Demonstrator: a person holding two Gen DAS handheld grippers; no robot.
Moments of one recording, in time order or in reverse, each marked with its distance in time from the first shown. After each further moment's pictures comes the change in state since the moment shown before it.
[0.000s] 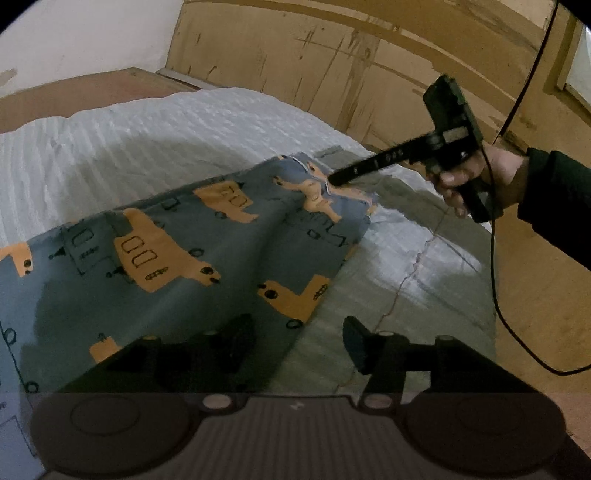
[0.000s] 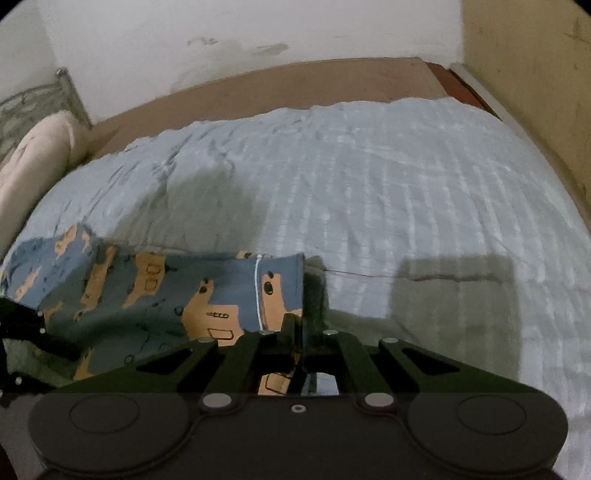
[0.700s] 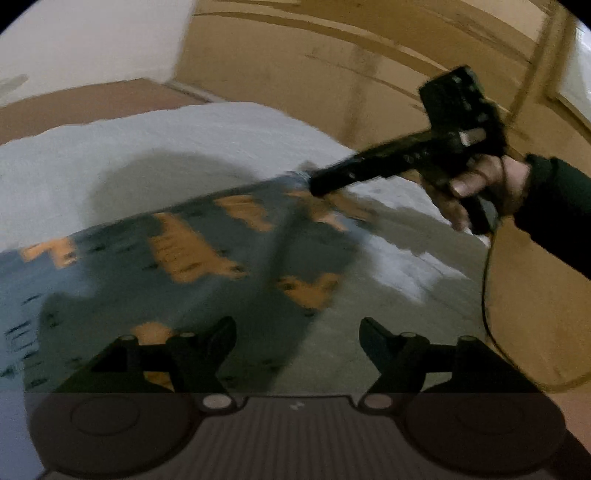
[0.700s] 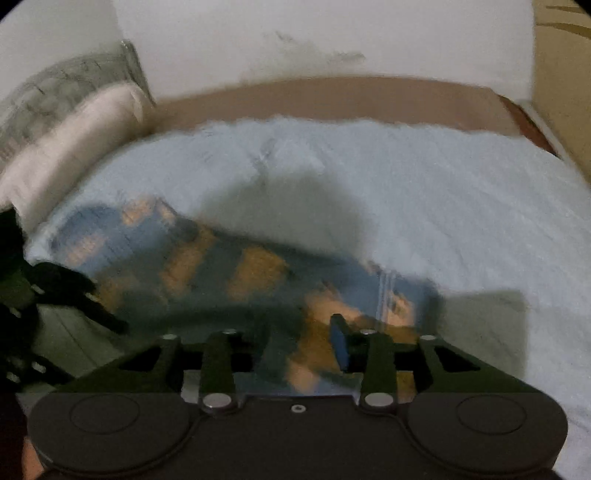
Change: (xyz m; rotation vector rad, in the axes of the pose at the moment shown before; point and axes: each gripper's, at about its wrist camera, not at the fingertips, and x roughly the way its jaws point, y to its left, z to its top) left arm -0.038 0.017 -0.009 -0.030 -0.044 0.039; right arm -0.007 0.084 0.002 -0.164 -0.038 0.169
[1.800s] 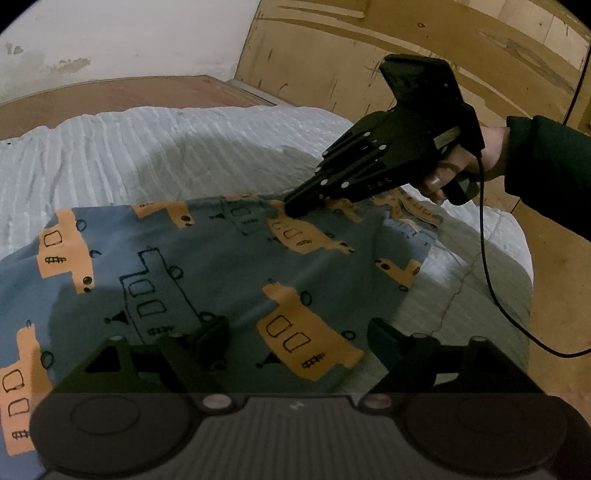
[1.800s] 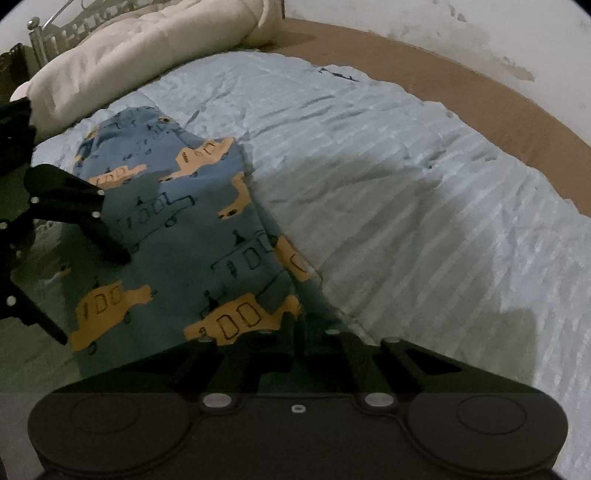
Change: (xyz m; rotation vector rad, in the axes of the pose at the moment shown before) left arm -0.036 0.050 -0.025 -0.073 -0.029 0.100; right arm 0.139 0.079 0.068 -0.475 0.221 0.143
